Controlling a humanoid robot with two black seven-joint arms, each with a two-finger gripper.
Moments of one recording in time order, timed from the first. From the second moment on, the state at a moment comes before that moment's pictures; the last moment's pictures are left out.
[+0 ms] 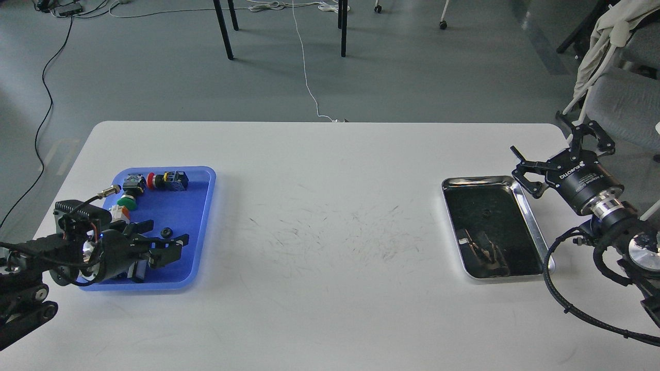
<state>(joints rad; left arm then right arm) -0.43 0.82 -0.48 -1.19 1.84 -0.04 -0.22 0.41 -0.57 0.93 0.92 0.36 0.49 0.00</state>
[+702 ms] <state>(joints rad) -0.43 0.75 -0.48 -1.07 1.87 -0.04 -0.26 0.42 -0.56 0.93 0.92 0.36 0.48 0.00</state>
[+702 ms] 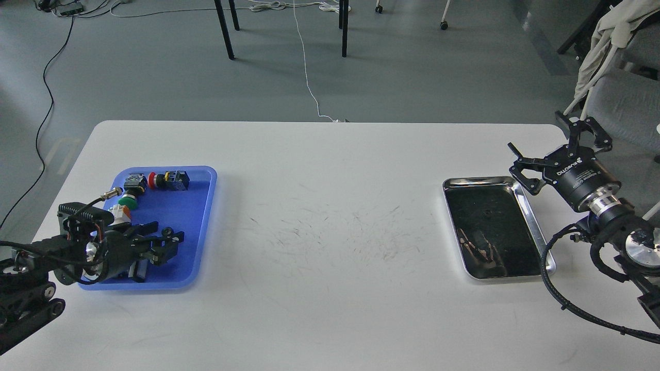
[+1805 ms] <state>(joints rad) -0.68 0.36 -0.45 -1.37 1.75 -0.05 -0.01 0.47 -0.62 0.93 0.90 0.25 0.46 -0.01</state>
